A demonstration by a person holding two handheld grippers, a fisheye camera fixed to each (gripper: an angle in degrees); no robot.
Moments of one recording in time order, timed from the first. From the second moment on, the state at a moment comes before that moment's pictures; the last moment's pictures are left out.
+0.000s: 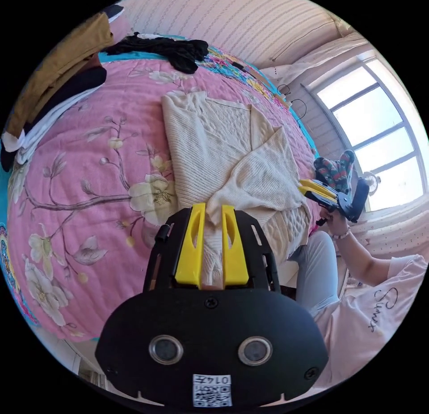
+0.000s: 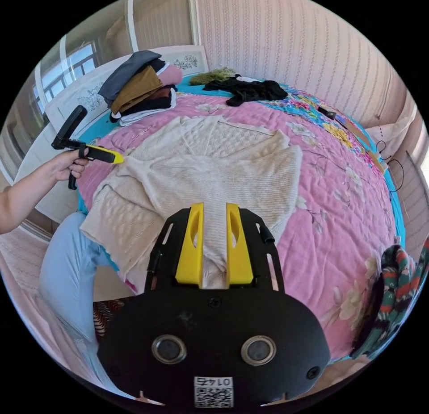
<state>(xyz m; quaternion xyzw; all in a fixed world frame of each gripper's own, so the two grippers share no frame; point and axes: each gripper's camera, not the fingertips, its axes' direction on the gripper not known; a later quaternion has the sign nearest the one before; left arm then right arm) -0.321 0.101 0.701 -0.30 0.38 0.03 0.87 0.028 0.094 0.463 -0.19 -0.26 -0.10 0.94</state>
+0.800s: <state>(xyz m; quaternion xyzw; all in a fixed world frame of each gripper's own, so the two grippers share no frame) -0.457 0.046 0.673 -0.30 0.39 -0.03 0.87 -0.080 0.052 0.443 -0.11 -0.33 -0.16 0.92</state>
